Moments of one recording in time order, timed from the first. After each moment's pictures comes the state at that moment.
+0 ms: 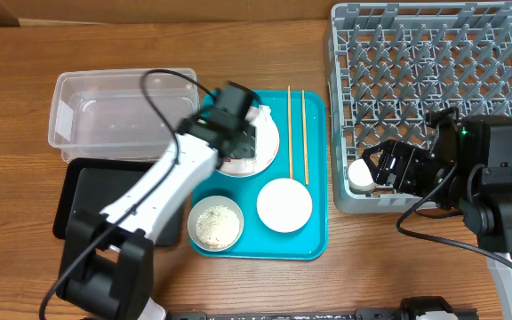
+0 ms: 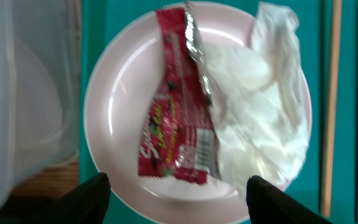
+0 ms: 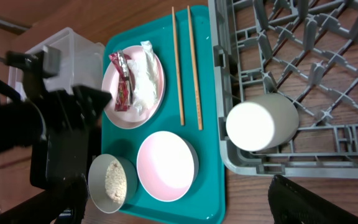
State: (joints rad) left arm -0.44 1.73 1.27 -0.68 -0.14 -0.40; right arm 0.05 1.05 1.22 -1.09 -0.38 0.38
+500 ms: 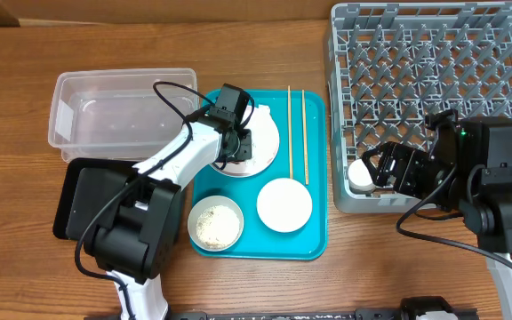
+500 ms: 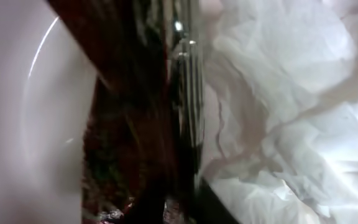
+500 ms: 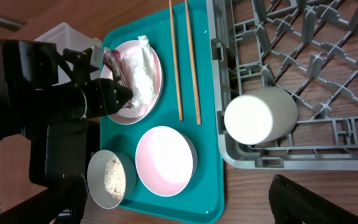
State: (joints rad) left arm -0.39 1.96 1.28 -0.58 0.00 -0.40; right arm 0.05 1.05 1.22 -1.11 -0.38 0.38
